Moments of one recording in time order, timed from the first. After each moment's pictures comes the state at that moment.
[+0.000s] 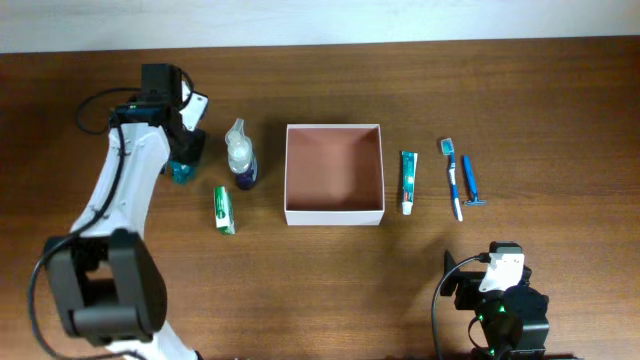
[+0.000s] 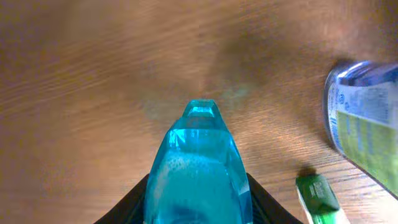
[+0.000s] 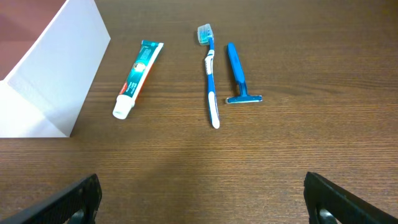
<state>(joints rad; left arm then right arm) 0.01 1.86 1.53 -0.85 -0.16 0.34 0.00 0.01 0.16 -0.65 0.01 0.05</state>
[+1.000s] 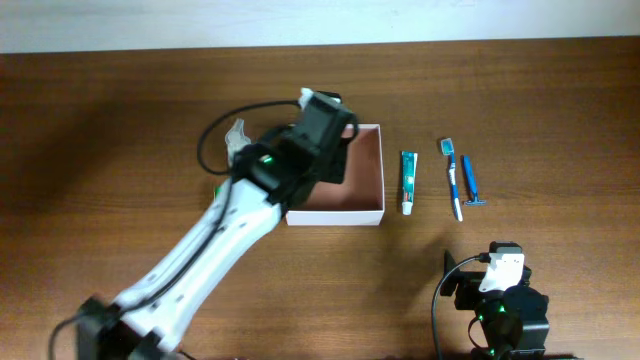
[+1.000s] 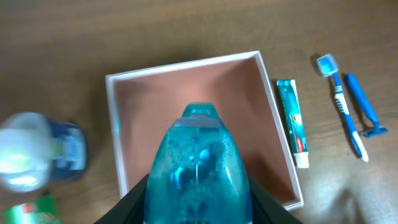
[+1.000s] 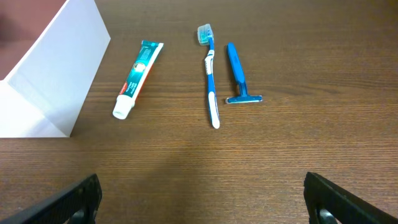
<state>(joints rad) -0.65 1.65 1.53 -0.79 -0.19 -0.39 0.00 0.01 0.16 -0.65 0.01 0.05</state>
